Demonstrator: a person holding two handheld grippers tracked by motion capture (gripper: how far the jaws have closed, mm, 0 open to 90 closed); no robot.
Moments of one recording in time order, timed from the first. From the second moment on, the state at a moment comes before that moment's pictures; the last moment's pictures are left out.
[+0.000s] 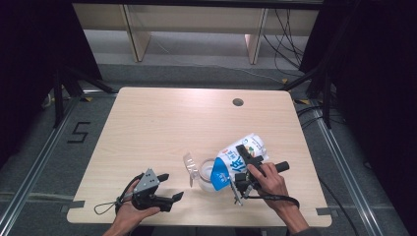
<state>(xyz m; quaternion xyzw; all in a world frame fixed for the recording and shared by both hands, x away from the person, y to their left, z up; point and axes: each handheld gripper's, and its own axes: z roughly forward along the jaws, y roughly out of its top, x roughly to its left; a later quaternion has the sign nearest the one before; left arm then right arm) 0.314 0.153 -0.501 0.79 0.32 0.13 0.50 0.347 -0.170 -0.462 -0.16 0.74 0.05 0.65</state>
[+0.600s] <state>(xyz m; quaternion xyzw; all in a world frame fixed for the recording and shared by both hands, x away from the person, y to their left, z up) 0.314 0.153 -0.501 0.79 0.32 0.13 0.50 0.354 -0.182 -0.462 -0.08 0.79 0.13 0.60</state>
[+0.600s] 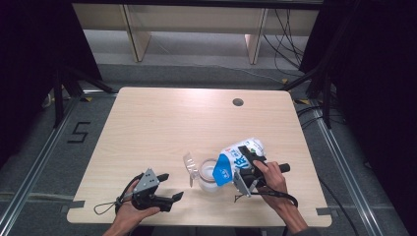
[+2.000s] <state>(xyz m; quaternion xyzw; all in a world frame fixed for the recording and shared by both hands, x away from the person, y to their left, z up) 0.314 0.153 -0.501 0.79 0.32 0.13 0.50 0.384 -0.238 -0.465 0.14 0.82 0.30 0.47</state>
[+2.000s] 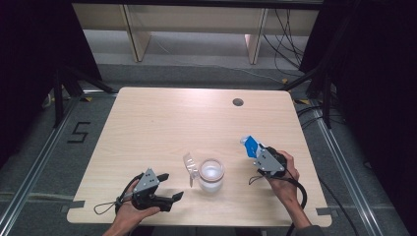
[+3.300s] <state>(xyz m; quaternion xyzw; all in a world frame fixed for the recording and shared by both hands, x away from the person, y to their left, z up) 0.314 0.153 -0.500 0.79 0.32 0.13 0.50 0.407 -0.280 -0.491 0.33 0.75 0.47 0.33</state>
